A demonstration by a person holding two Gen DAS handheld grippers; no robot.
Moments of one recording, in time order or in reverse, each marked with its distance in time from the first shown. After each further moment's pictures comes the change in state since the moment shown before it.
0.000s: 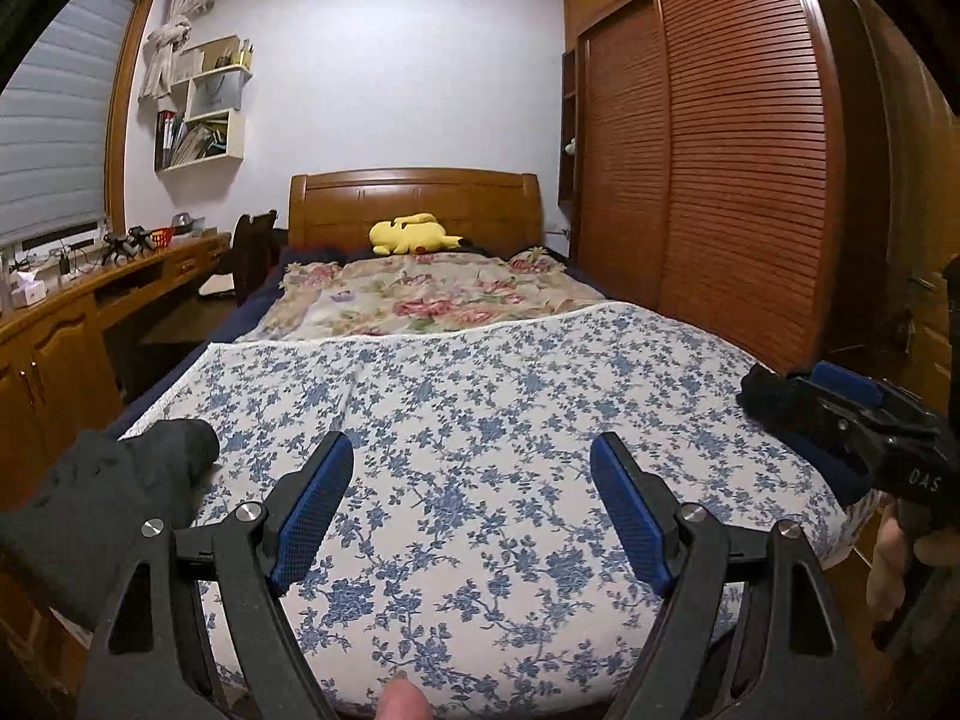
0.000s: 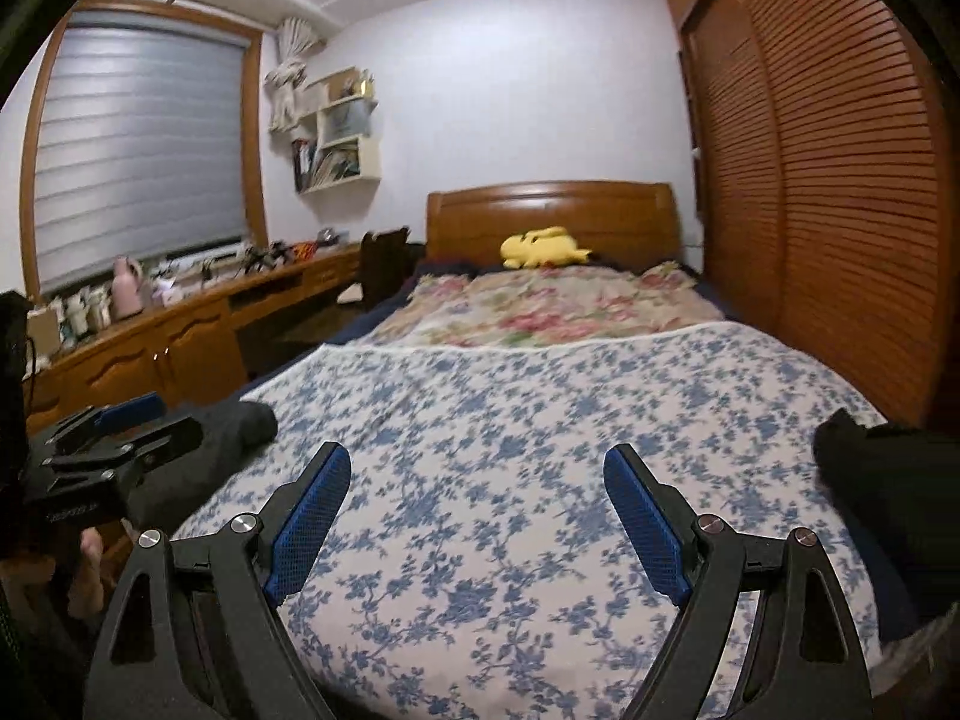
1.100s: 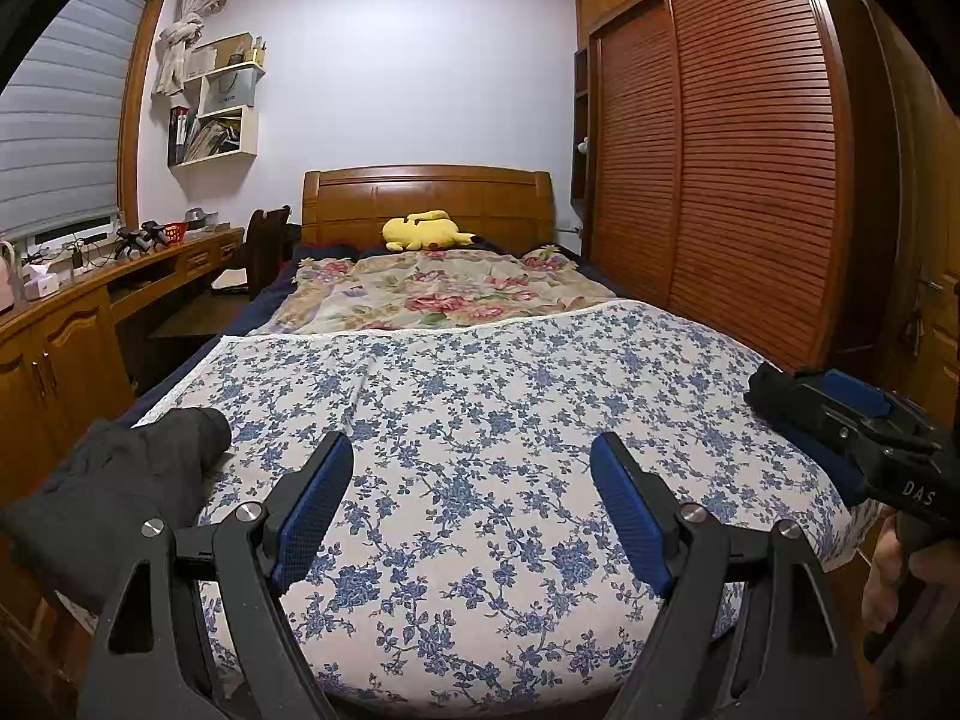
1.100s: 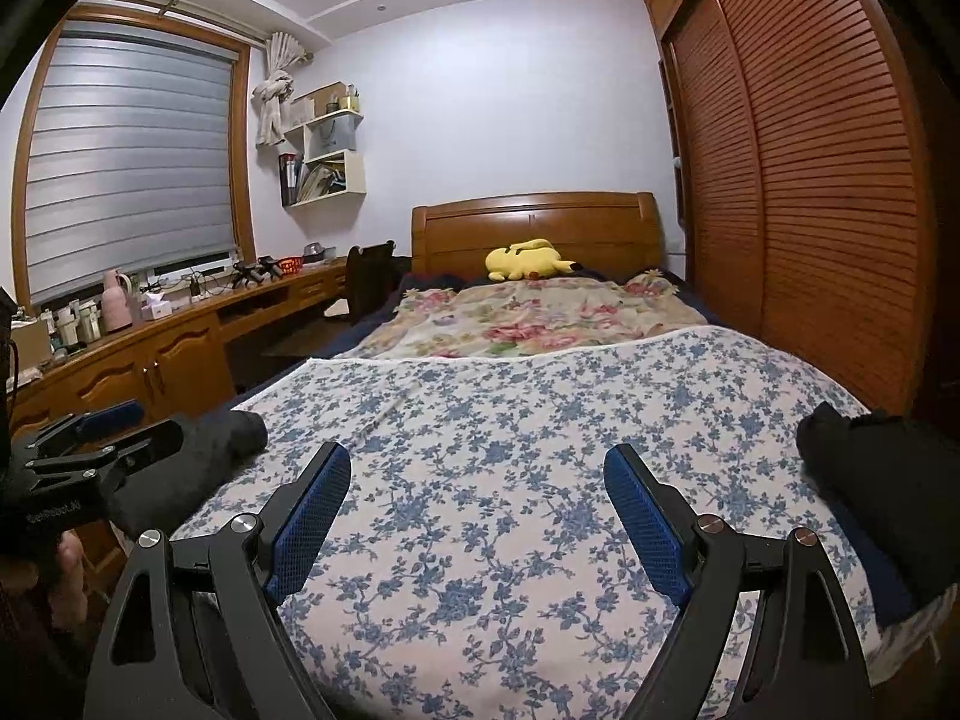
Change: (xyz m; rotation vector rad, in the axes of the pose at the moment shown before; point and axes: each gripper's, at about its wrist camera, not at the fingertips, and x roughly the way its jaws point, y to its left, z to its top) left arm 0.001 -0.002 -0.009 -0.013 0.005 0.035; right arm 0.001 0.005 -0.012 0.014 -0.013 -0.031
